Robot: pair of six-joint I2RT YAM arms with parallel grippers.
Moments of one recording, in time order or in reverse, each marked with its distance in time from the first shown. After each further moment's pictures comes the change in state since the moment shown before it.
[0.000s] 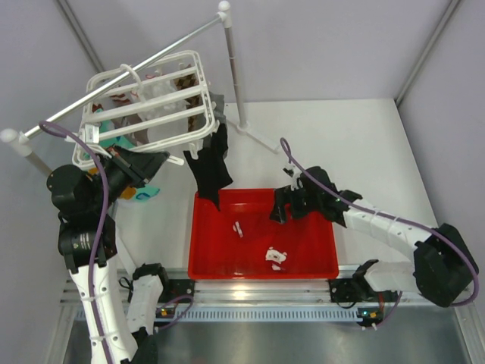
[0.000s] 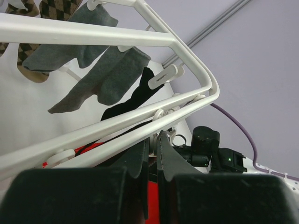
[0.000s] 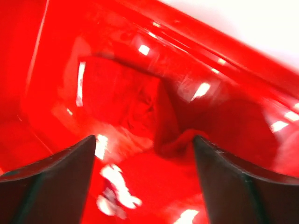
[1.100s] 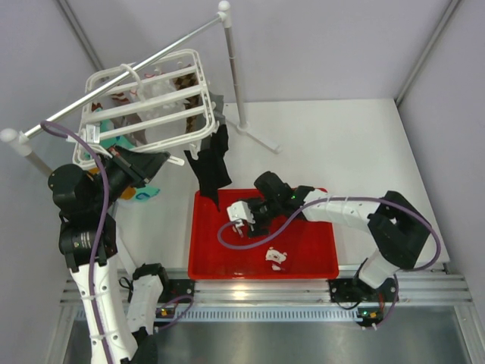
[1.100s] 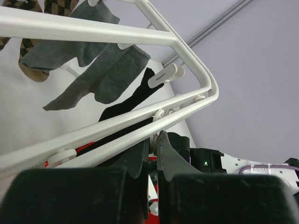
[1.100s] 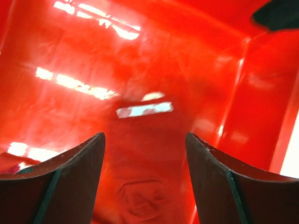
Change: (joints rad) left arm 0.000 0.002 -0.008 0.001 0.000 -0.006; right arm 0.261 0.328 0.249 -0.029 -0.304 -1.293
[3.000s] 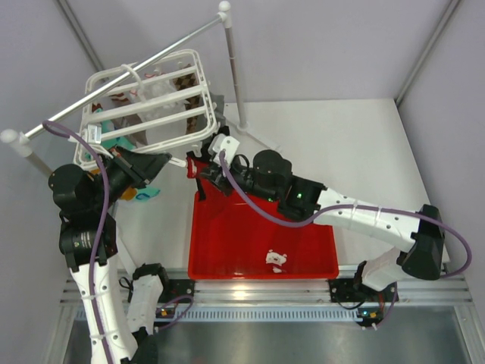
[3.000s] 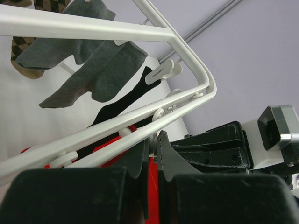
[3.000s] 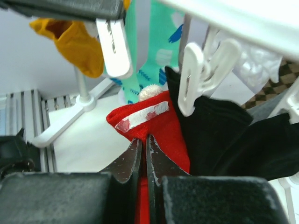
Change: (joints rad) left arm 0.000 -0.002 -0.007 0.000 0.031 -0.007; right arm 0.223 -0.130 0.379 0.333 0.515 0.761
